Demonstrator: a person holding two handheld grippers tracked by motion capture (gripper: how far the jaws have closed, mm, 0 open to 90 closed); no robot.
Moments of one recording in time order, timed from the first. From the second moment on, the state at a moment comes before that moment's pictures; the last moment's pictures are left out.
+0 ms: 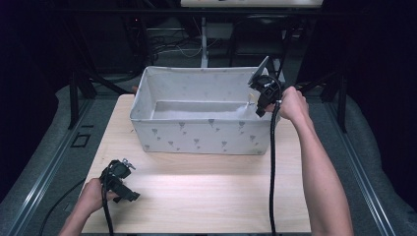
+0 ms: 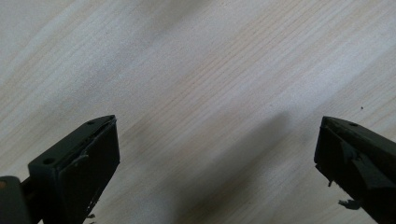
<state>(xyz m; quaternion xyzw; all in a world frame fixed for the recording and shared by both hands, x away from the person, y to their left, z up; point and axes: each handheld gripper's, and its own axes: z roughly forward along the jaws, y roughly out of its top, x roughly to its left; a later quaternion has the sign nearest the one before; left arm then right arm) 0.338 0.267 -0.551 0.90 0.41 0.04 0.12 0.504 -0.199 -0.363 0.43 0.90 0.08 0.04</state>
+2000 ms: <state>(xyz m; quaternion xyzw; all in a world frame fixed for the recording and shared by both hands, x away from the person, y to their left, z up) 0.337 0.265 -0.551 0.90 0.41 0.05 0.12 0.369 -0.179 -0.352 0.35 0.90 0.22 0.11</state>
